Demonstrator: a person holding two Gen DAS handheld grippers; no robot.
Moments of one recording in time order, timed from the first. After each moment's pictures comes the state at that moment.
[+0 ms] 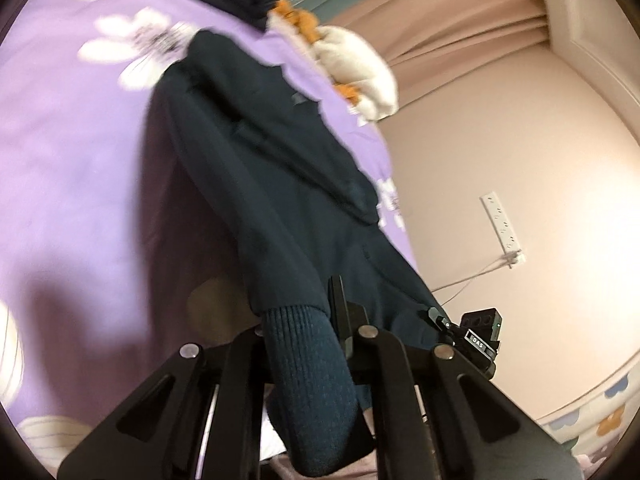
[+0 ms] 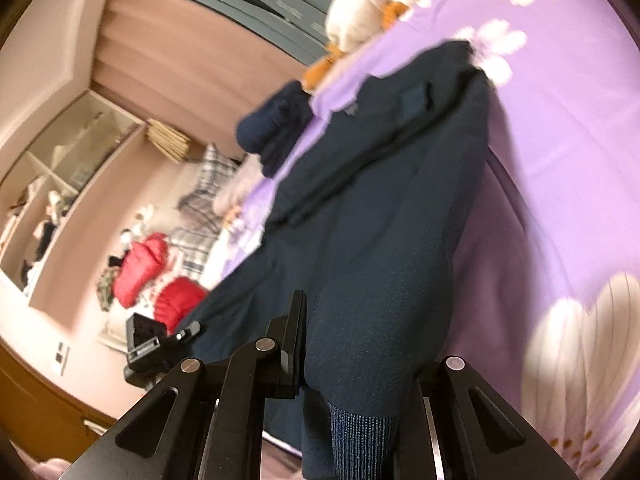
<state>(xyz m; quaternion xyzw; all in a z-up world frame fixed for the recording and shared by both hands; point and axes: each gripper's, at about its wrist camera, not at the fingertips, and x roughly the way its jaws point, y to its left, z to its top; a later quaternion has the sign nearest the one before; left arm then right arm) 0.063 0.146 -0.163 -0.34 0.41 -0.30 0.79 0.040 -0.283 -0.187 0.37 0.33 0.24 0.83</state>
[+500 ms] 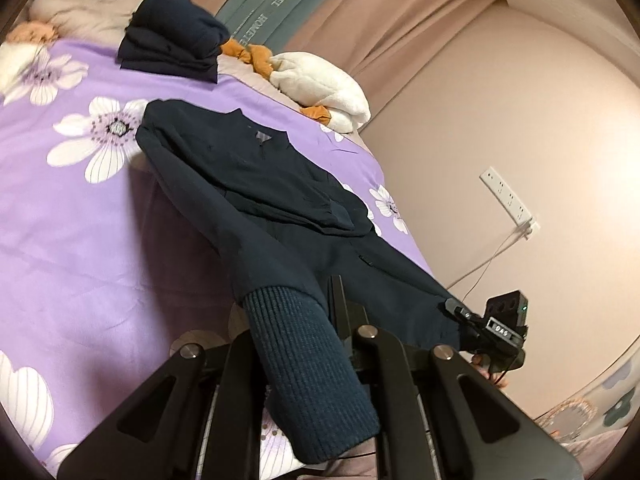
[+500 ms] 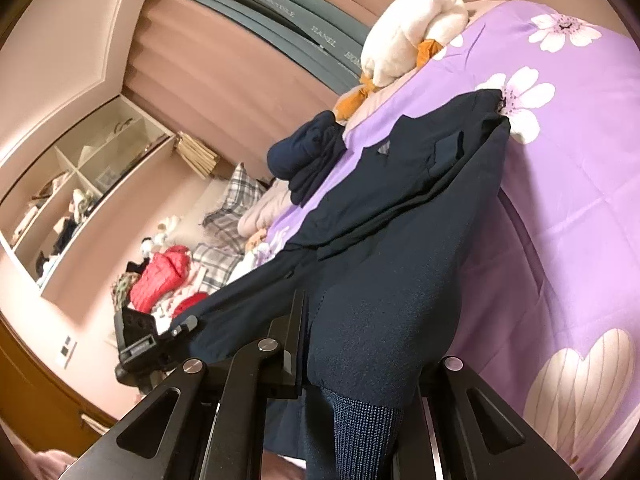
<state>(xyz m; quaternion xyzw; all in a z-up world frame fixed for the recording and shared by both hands) 0.053 0.113 -0.111 -0.23 0.35 -0.30 0.85 0.031 -0.291 -0.165 0.36 0.28 0.26 0.85</state>
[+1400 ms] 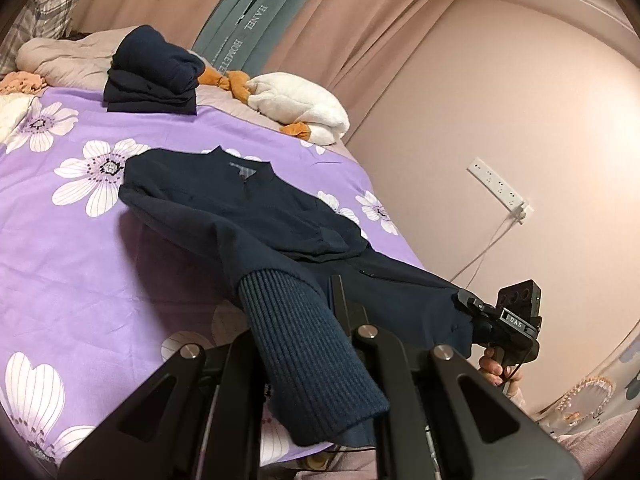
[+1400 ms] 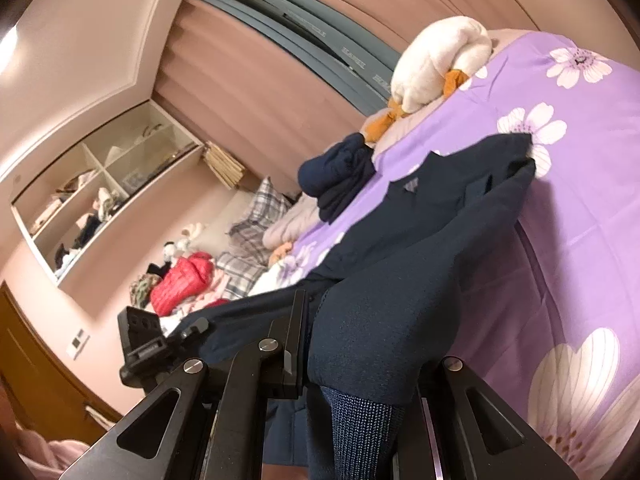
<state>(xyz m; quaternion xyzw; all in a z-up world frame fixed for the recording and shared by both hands) 0.022 0.107 -0.073 -0.19 0.31 -0.31 0.88 0.011 -0.294 -0.131 0.35 0.23 0.29 0.86</state>
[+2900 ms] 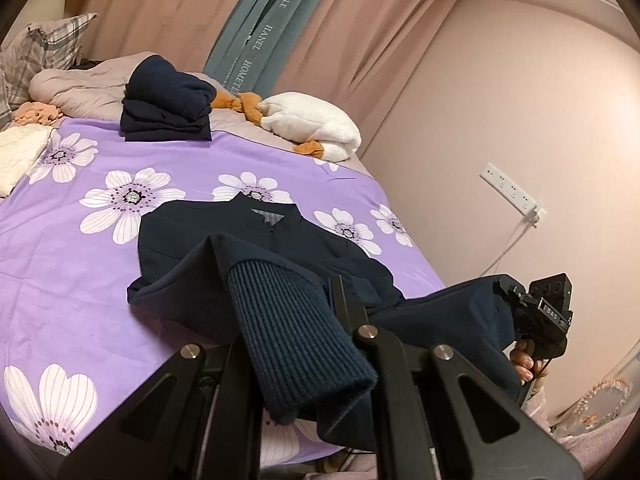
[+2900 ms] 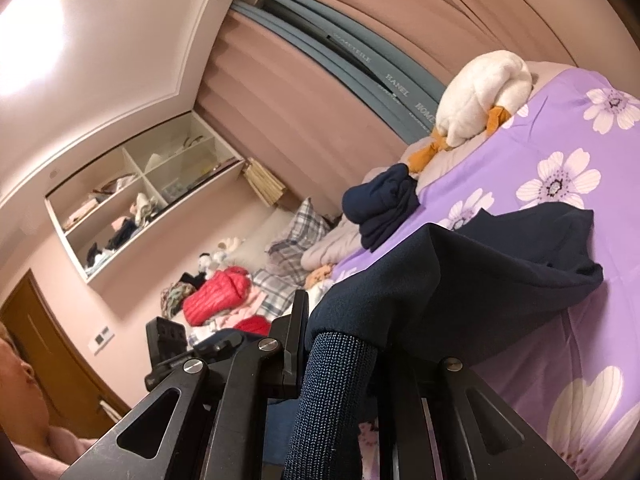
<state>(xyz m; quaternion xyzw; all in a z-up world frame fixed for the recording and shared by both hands) 0.015 0.121 -0.045 -0.16 0.30 -0.28 0.90 0.011 -0.313 -0.099 0.34 0.17 0.34 0.86</state>
